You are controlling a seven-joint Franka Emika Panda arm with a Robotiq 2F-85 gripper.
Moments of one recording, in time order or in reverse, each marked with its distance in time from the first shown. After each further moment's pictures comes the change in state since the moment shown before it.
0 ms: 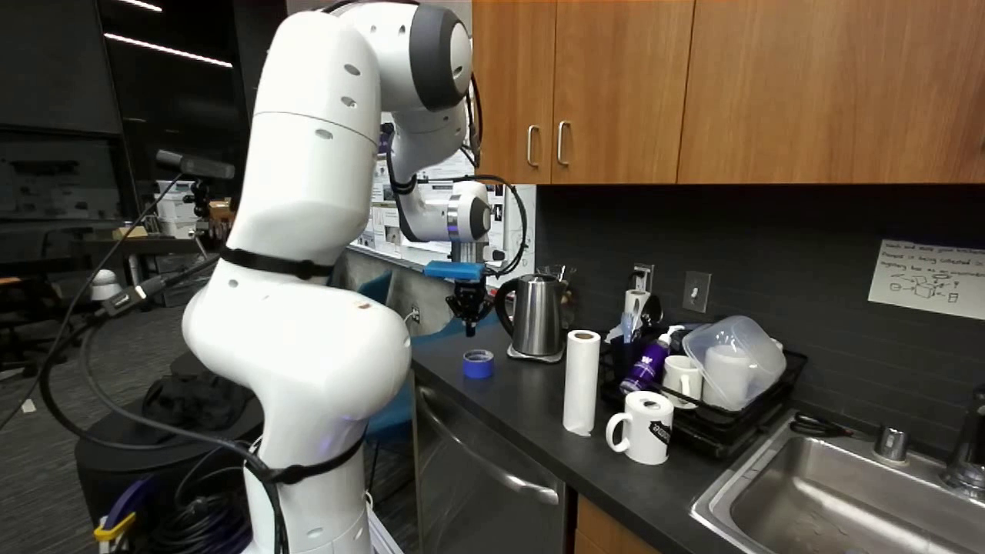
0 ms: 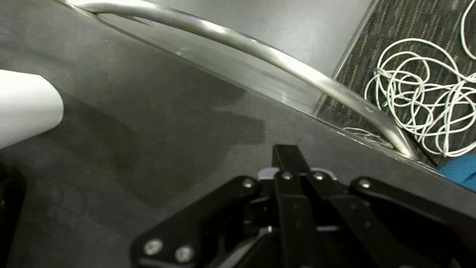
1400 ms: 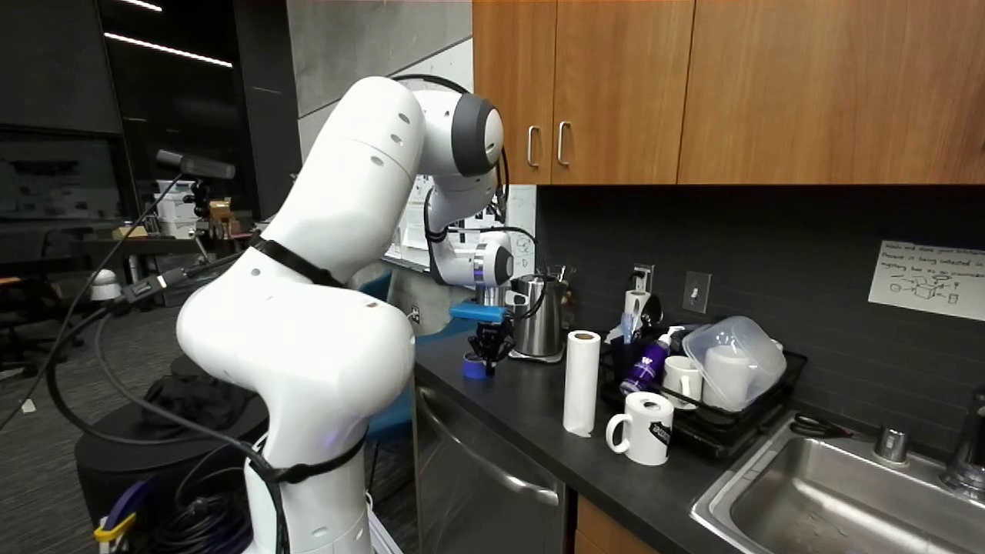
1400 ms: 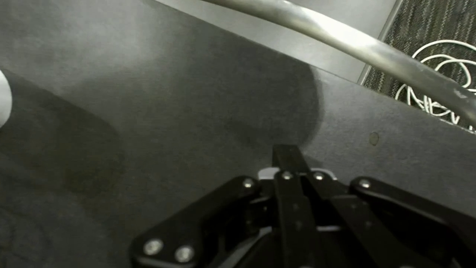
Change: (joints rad) arm 0.069 0.338 -0.133 0.232 -0.030 0.016 -0.006
